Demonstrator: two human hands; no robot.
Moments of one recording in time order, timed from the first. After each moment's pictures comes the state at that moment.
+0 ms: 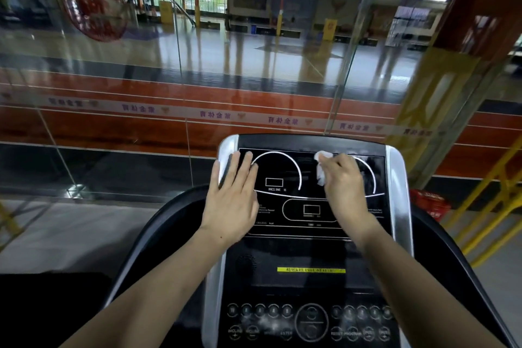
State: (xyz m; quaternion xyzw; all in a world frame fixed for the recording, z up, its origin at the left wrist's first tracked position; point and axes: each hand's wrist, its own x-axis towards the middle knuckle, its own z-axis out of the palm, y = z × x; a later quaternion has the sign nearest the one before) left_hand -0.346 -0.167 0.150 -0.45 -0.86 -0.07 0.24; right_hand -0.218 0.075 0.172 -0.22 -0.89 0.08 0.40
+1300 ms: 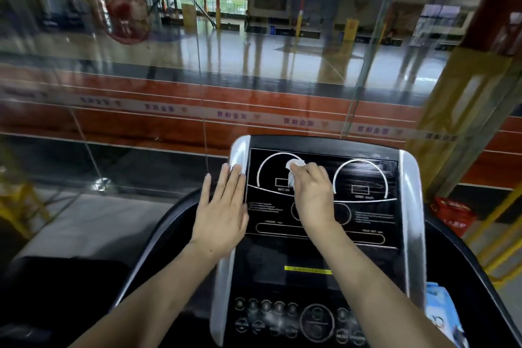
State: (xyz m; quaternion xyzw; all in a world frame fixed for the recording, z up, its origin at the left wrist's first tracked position) left_hand -0.344 -0.208 0.128 -0.40 -0.88 -0.06 0.26; right_hand -0.267 0.010 0.145 -0.14 -0.88 0.08 0.46
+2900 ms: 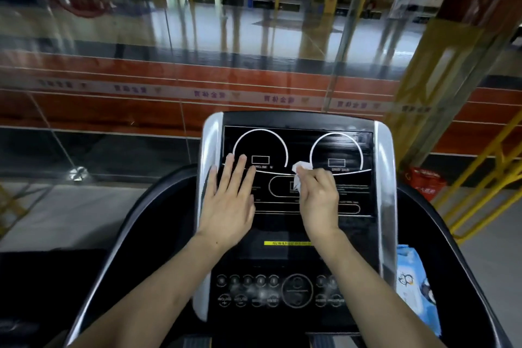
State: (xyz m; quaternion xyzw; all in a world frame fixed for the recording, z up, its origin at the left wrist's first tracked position) left_hand -0.301 -0.170 0.117 -0.45 -0.86 -0.08 0.22; right_hand -0.192 0.020 0.108 -0.17 -0.85 0.11 0.49
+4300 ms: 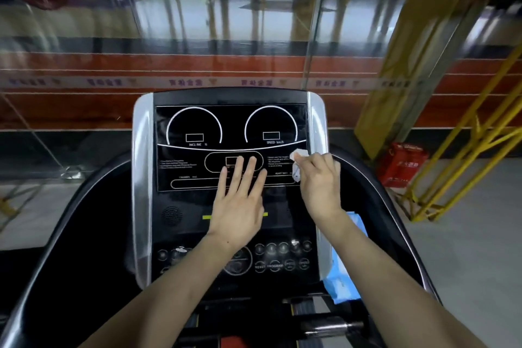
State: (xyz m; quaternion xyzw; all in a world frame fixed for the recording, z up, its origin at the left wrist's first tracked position) left_hand -0.172 -0.076 0.092 -0.50 -0.85 -0.06 0.18; right_hand -0.079 0.123 0.092 -0.21 -0.87 0.01 0.44
